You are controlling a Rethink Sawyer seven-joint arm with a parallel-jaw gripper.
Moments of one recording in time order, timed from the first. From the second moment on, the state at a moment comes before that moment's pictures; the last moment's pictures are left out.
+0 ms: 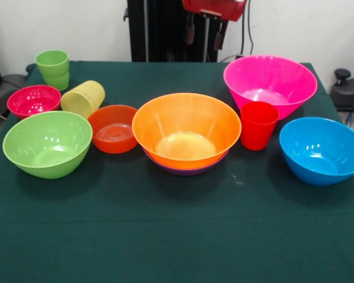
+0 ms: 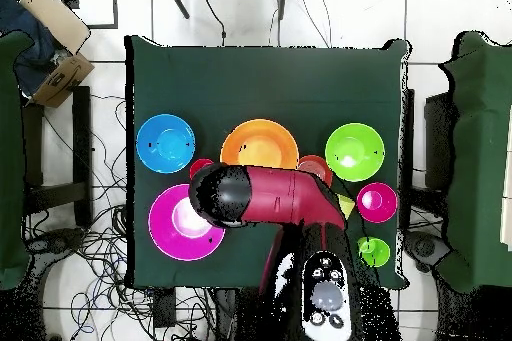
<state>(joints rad) -0.15 -0.84 -0.04 1.80 -0.11 0.74 1.91</state>
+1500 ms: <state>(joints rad) -0.10 -1.01 -0.04 2.12 -0.11 0.48 1.91</state>
